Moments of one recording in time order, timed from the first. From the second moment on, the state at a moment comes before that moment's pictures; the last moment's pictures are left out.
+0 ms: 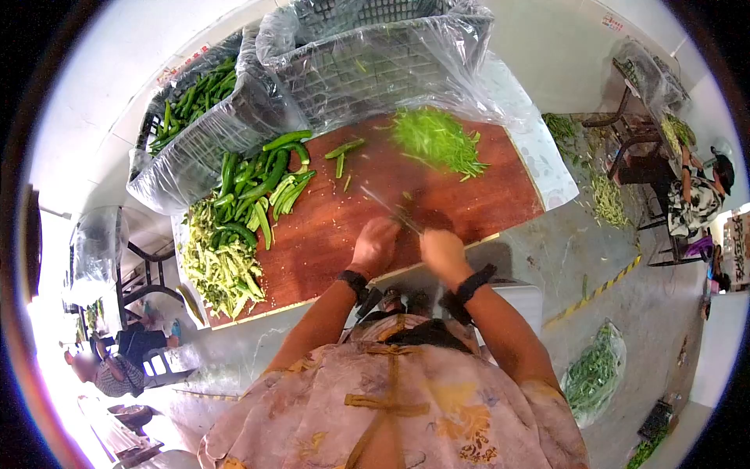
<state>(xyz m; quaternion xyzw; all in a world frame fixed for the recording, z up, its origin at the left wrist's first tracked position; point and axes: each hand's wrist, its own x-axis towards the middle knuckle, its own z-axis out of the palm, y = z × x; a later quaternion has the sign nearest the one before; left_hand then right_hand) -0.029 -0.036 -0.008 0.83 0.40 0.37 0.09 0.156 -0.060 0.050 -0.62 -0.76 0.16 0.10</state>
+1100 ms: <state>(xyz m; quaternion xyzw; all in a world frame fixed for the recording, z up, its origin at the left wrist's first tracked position) -0.032 -0.038 -0.001 0.83 0.41 0.36 0.10 0.151 -0.068 0.068 -0.61 -0.77 0.18 0.08</state>
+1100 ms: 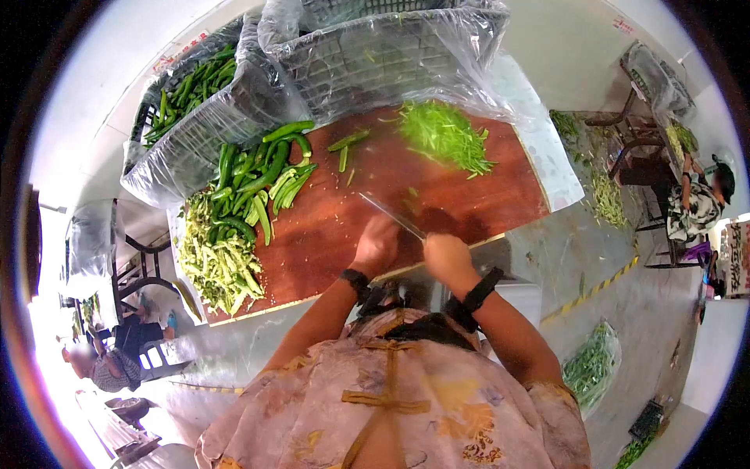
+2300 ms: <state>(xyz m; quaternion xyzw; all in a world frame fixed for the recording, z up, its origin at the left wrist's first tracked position) -0.033 -0.038 0.002 0.82 0.43 0.36 0.10 0.136 -0.042 0.049 -0.58 -0.79 0.18 0.06</state>
